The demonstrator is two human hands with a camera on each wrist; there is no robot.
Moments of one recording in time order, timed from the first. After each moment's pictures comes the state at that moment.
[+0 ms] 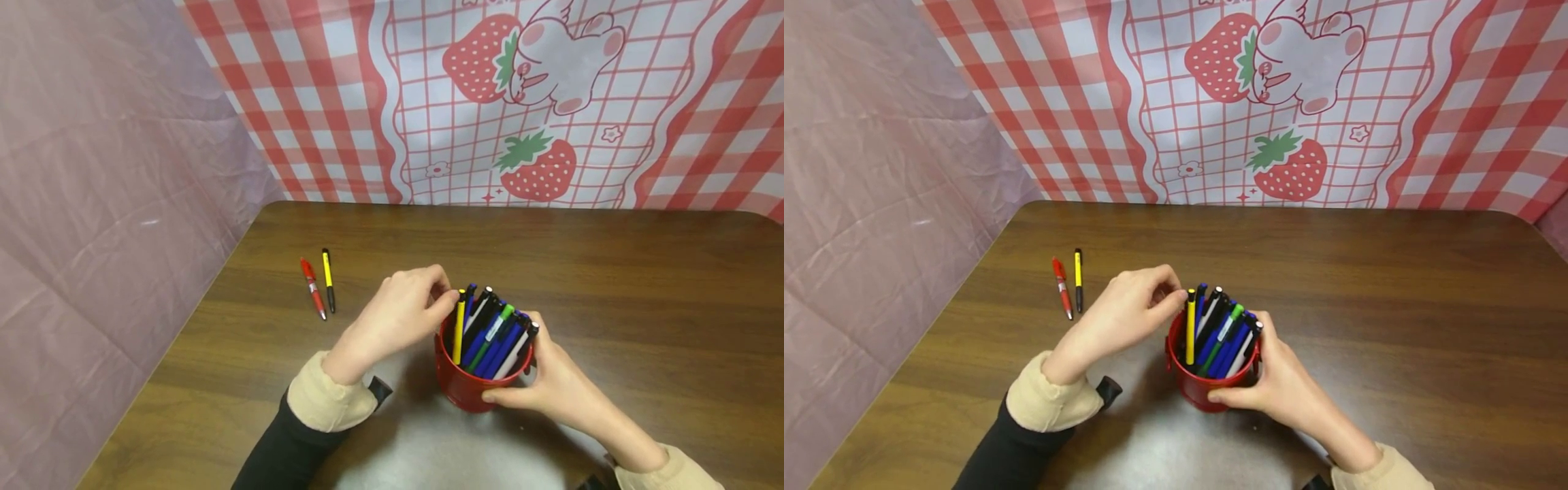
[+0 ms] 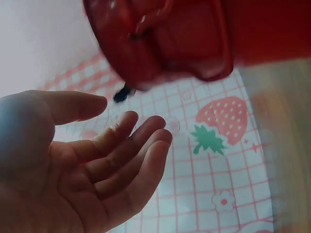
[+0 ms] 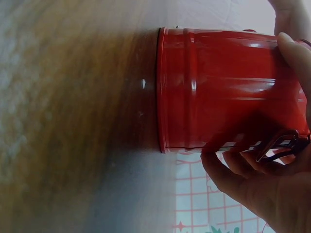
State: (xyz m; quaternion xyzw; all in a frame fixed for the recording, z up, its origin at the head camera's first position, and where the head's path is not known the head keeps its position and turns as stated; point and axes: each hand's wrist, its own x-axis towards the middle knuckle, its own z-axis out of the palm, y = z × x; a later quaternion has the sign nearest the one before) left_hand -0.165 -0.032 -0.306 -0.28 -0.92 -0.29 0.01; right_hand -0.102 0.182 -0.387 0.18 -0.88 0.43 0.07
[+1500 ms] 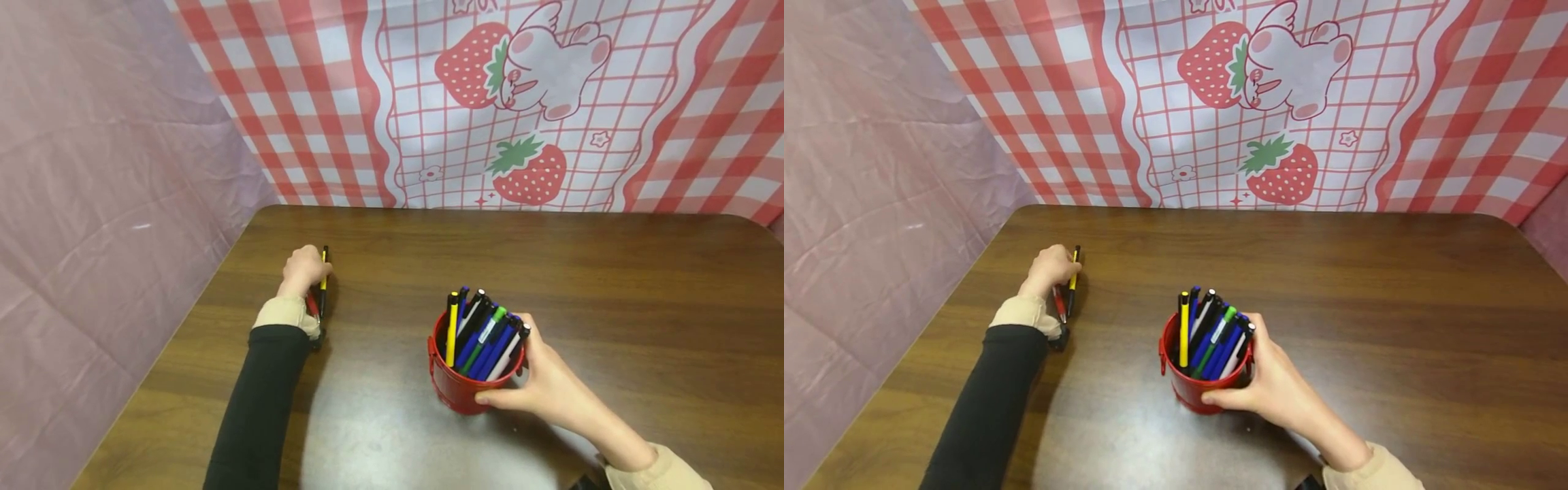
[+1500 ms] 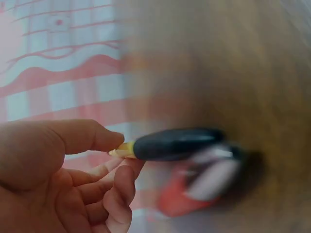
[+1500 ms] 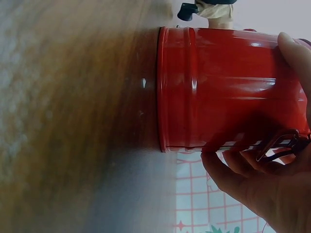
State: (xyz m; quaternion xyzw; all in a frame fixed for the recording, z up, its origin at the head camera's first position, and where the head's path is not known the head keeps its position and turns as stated) left_hand -0.293 -0.150 -0.373 0.05 -0.98 -0.18 -0.06; right_hand -0.101 0.183 -0.387 0.19 -0.88 0.43 0.08
